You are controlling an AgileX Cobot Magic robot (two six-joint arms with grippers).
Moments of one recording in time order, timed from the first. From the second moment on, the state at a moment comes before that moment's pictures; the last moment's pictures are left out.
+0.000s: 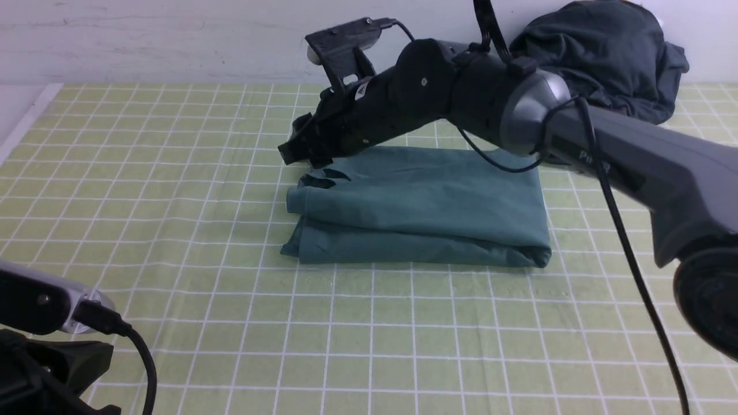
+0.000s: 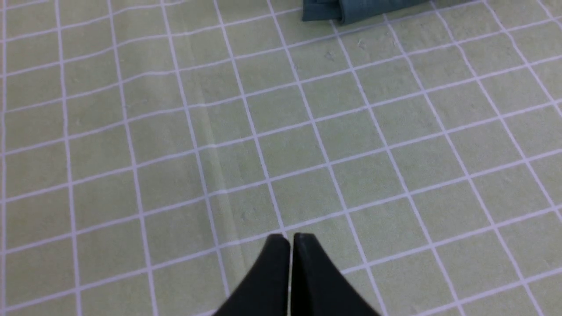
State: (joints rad) right arm 0.60 2.26 -2.05 0.38 0.70 -0.29; left arm -0.15 0.67 -0.46 -0.23 0.60 0.27
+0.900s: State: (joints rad) right arm 0.61 1.71 -2.04 -0.16 1.08 -0.23; left arm -0.15 0.67 -0.46 -0.27 0.57 0.40
